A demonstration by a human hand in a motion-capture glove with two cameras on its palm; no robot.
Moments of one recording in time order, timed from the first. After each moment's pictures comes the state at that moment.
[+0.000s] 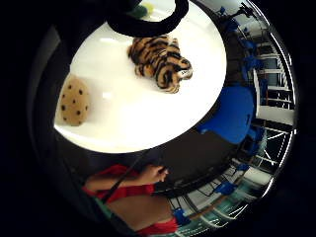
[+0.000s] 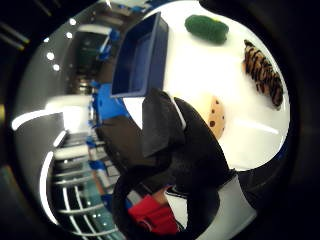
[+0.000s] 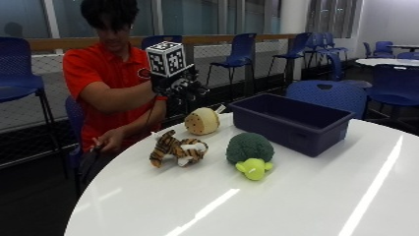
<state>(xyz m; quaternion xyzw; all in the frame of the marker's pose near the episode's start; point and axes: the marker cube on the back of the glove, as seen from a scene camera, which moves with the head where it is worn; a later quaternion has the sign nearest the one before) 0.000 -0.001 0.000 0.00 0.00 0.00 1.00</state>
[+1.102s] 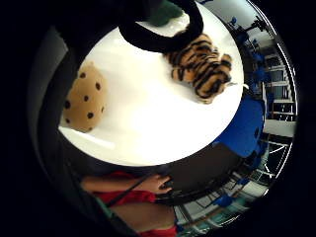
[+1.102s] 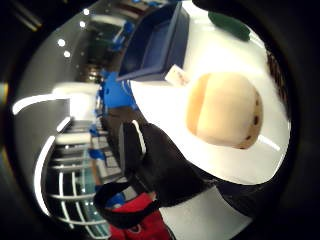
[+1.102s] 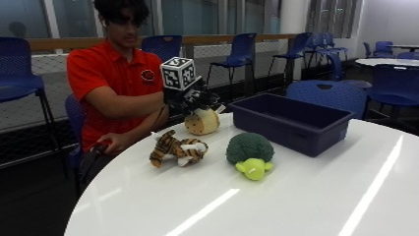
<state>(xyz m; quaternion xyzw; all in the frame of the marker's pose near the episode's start) -0.043 0.003 0.062 0.00 -0.01 -0.06 1.00</state>
